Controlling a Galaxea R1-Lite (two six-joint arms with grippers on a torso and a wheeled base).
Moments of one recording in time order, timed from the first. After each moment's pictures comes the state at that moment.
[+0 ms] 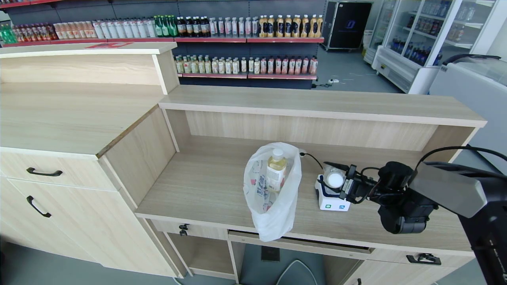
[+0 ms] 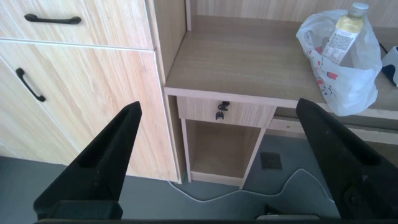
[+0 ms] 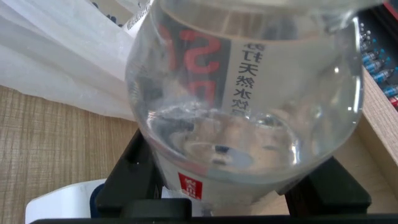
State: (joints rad) left arm 0.00 0.00 0.00 0.00 0.00 0.00; right arm 0.03 2.59 -1.13 -1.57 0.94 -1.04
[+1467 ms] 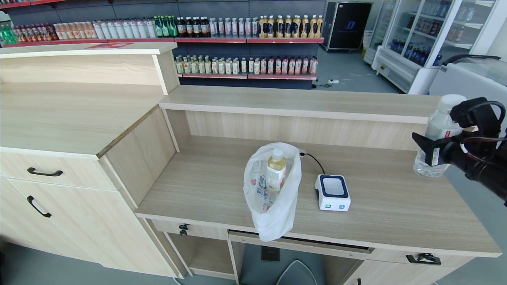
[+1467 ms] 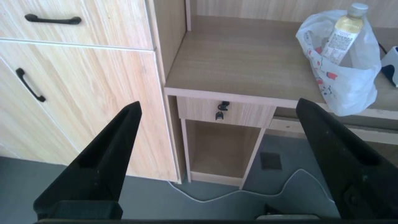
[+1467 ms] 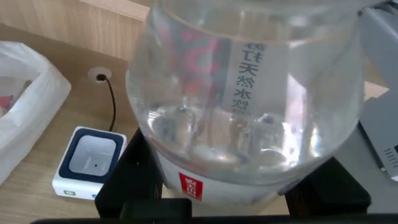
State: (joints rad) left arm 0.00 0.00 0.00 0.00 0.00 0.00; right arm -0.06 1.63 -0.62 -1.05 0.02 -0.36
